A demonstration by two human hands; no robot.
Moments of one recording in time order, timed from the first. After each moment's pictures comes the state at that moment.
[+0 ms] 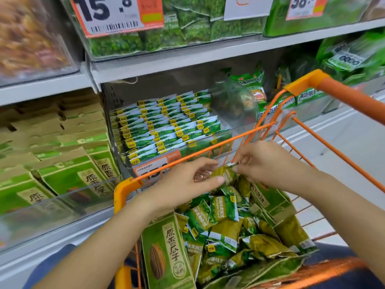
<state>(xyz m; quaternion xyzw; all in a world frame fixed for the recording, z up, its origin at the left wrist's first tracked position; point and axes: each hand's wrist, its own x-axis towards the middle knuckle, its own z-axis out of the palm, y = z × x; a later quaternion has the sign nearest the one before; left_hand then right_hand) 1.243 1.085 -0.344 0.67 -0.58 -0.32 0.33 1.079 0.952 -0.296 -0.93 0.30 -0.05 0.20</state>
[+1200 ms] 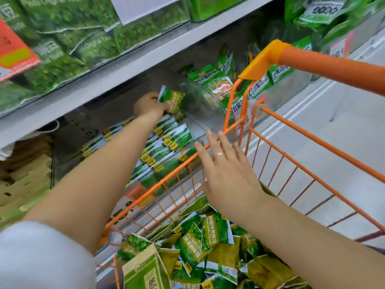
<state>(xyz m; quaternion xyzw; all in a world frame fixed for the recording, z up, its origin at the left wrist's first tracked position) 1.345 0.857 -0.320 0.86 -0.39 -0.07 0.32 1.088 0.947 -0.339 -0.93 0.35 -0.03 0.09</state>
